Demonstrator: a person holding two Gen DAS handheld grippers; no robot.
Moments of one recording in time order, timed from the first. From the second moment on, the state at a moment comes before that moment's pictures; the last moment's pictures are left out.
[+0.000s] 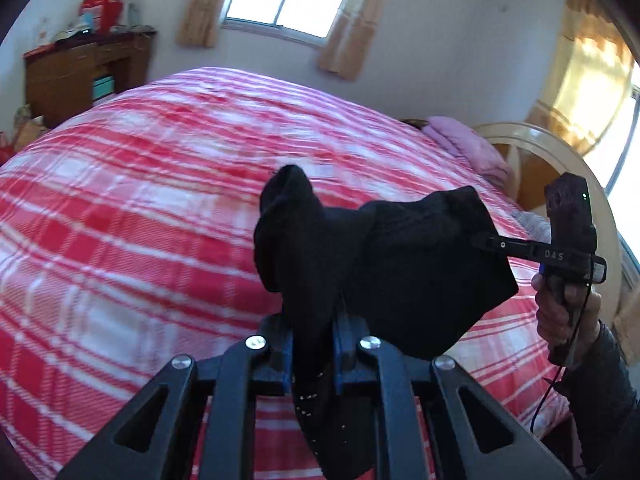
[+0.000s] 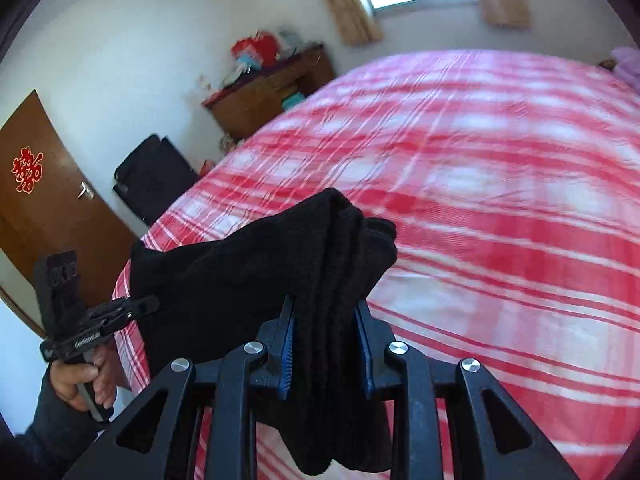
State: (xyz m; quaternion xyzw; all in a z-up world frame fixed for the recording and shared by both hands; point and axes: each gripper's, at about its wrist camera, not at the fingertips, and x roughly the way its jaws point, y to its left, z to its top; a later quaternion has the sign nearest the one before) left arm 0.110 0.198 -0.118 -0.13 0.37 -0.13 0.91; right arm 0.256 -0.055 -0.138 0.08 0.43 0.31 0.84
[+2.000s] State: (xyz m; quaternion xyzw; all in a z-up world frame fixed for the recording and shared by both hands) left arm 0.022 0.143 -0.021 0.01 0.22 0.04 0.97; right arm 0.082 -0.047 -0.008 -0.05 0.25 0.23 0.94
